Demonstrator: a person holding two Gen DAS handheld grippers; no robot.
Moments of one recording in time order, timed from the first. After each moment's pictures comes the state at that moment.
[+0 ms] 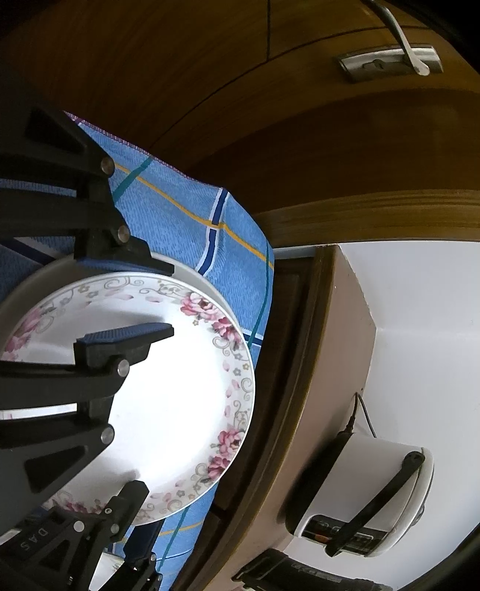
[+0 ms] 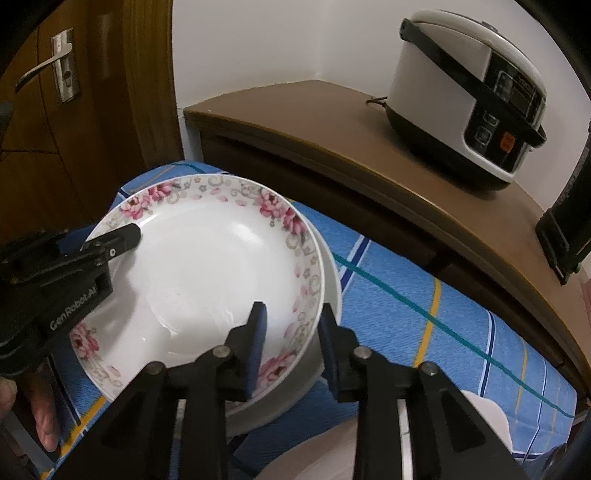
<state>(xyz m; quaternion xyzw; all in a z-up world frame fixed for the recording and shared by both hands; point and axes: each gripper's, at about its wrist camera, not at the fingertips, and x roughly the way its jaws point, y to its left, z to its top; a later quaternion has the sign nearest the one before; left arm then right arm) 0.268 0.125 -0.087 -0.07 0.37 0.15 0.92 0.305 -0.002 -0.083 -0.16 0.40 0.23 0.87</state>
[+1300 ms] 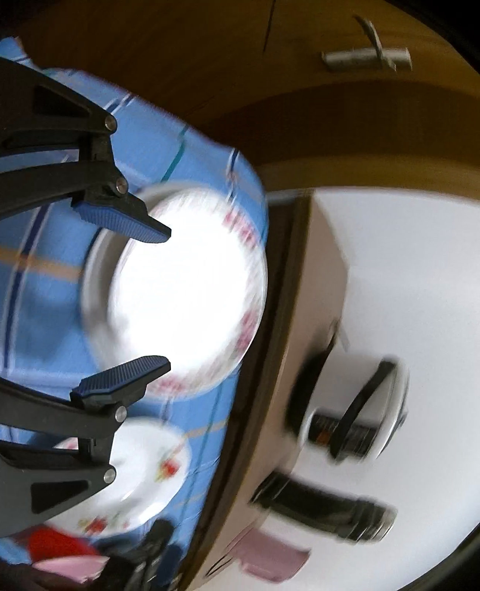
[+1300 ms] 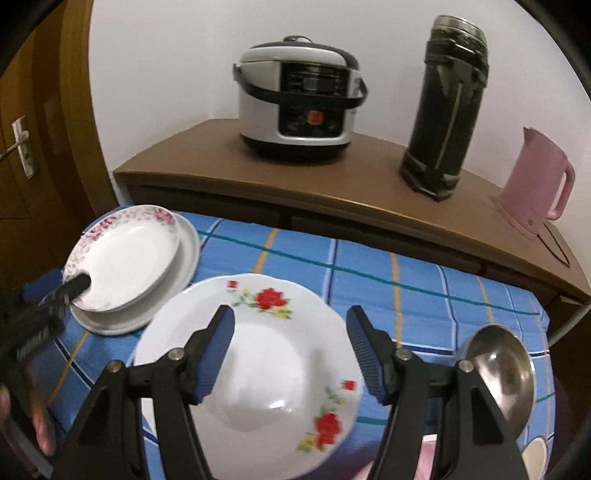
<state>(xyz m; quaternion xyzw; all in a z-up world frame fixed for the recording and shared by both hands) 0.188 0.056 -0.059 -0.08 0.32 0.04 0.94 0.232 -0.157 -0.033 -0.06 0.37 0.10 0.92</state>
